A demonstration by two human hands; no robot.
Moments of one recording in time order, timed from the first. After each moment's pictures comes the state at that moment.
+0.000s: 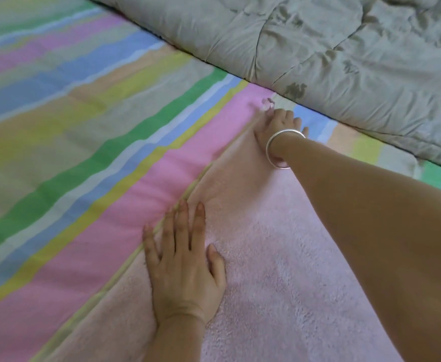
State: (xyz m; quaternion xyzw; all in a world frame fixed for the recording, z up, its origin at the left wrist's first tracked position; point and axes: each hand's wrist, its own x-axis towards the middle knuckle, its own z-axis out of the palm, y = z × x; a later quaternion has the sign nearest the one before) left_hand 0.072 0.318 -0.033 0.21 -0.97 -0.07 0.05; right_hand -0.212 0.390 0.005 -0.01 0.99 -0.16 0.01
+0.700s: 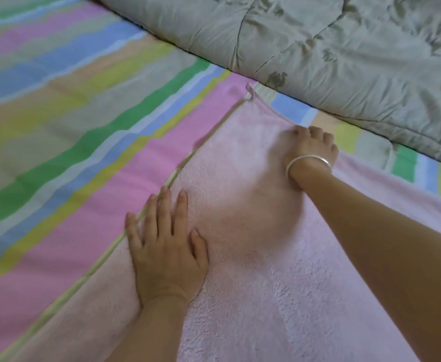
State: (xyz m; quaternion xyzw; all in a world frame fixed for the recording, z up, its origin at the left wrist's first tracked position) left_hand 0.071 0.320 -0.042 0.22 -0.97 -0.05 0.11; right_hand -0.169 0.485 -0.003 0.02 1.00 -0.04 -0.03
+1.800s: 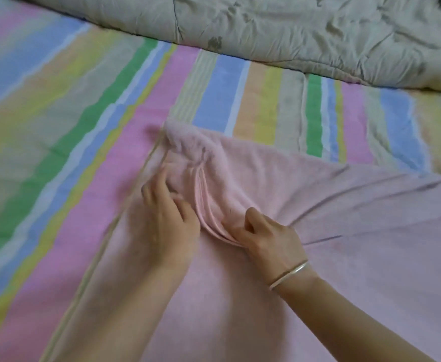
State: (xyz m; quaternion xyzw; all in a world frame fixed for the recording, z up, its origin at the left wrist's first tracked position) left_hand 0.195 0.304 0.025 0.13 -0.88 -0.39 0.23; right_hand 0.224 0.474 0.041 -0.25 0.95 -0.08 -0.16
